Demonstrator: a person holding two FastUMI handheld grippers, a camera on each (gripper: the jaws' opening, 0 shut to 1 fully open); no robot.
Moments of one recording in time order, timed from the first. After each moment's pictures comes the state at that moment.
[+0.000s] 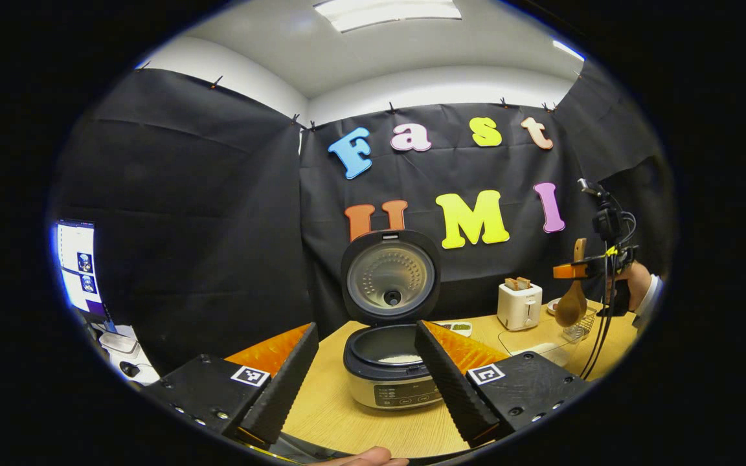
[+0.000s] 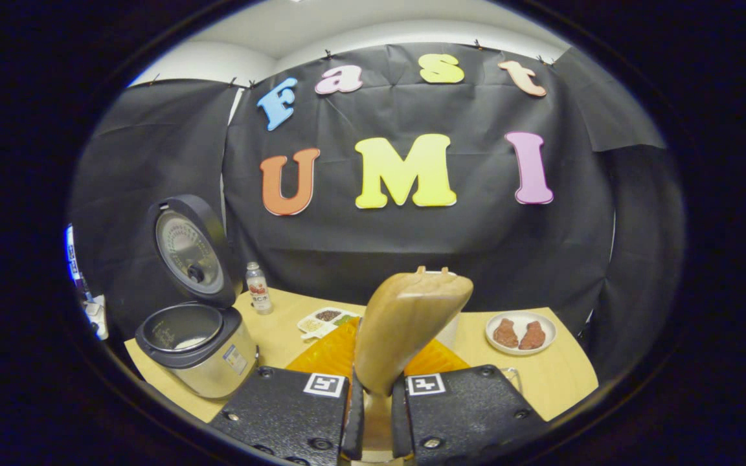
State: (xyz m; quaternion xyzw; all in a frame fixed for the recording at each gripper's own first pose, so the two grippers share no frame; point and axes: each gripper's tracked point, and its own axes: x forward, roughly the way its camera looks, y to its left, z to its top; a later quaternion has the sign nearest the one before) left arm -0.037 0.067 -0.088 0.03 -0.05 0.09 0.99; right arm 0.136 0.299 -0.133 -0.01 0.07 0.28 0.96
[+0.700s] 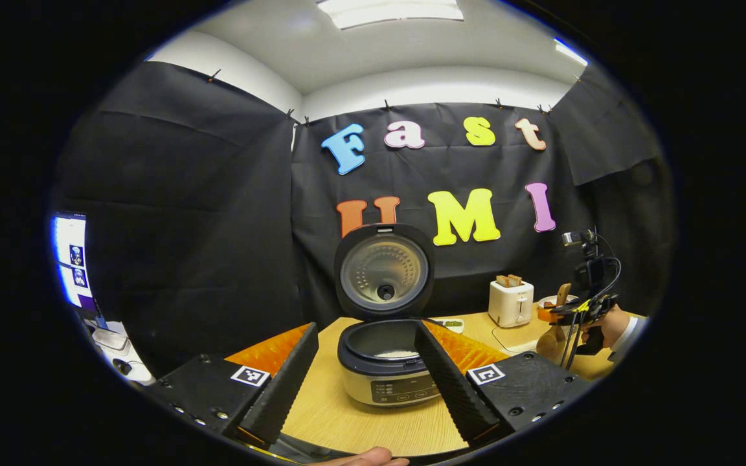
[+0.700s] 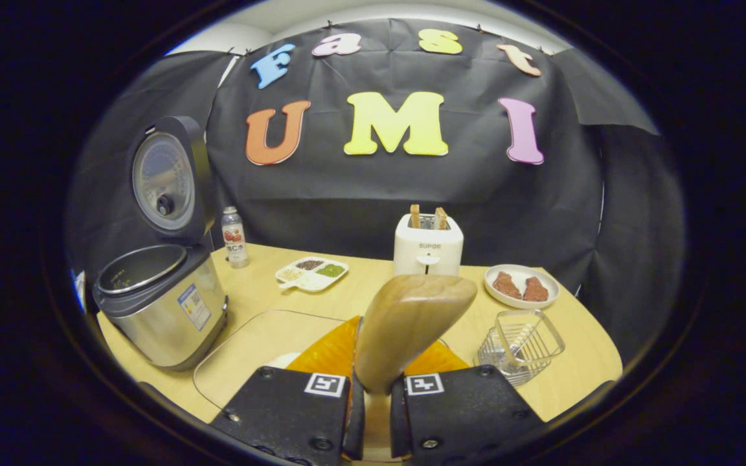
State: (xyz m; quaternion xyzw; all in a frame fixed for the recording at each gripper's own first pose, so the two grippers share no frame) left arm -0.034 0.060 -0.106 0.03 -0.04 0.06 1.00; right arm 0.143 0.298 -0.250 -0.03 0.14 0.23 0.96
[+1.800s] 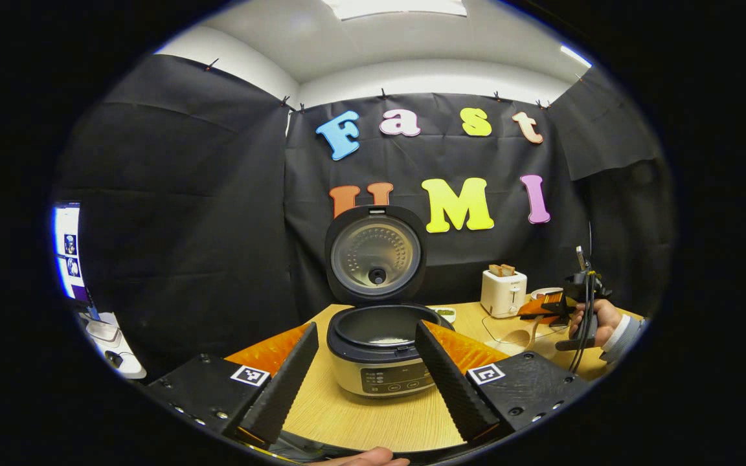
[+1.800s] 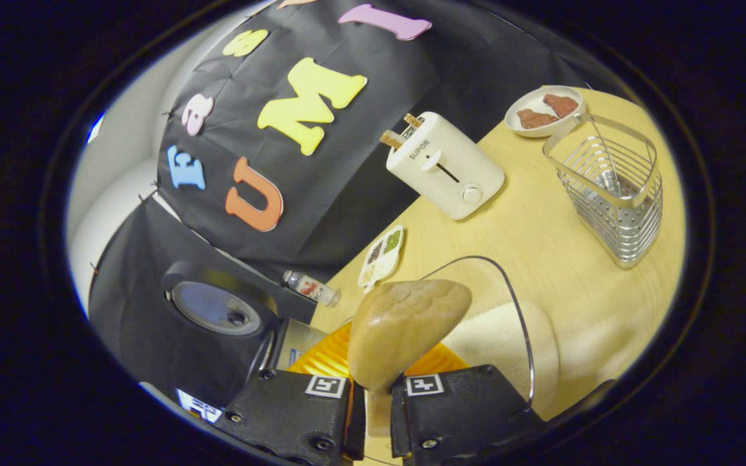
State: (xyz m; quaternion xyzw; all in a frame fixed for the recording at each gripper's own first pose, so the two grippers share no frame) left arm -0.036 0.059 -0.126 0.02 -0.02 0.04 1.00; right arm 0.140 0.326 -0.254 0.41 0.29 0.31 0.80
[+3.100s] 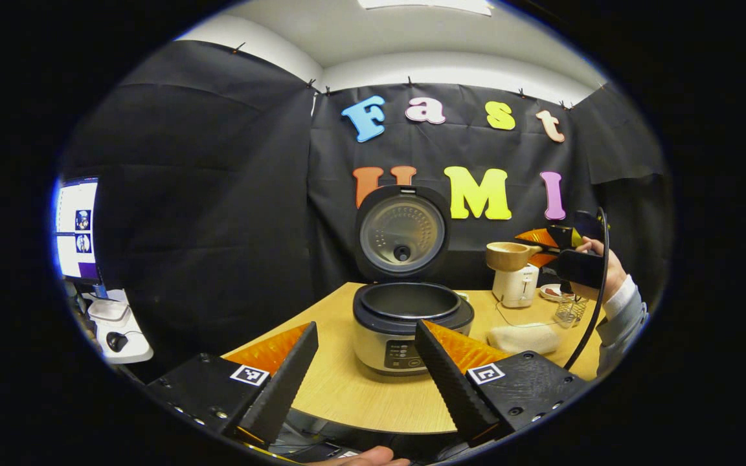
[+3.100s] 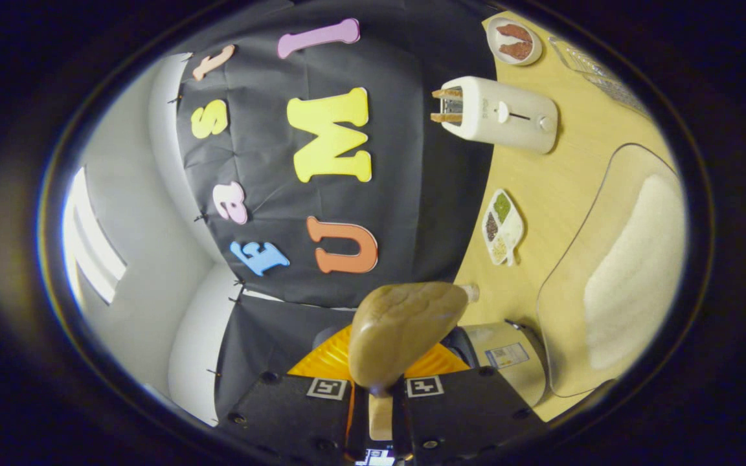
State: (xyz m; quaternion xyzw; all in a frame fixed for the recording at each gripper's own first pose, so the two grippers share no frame) left arm -0.074 0.105 -0.147 -0.01 0.03 0.08 1.00; right arm 0.102 0.420 -0.092 0.61 0.26 0.38 0.64
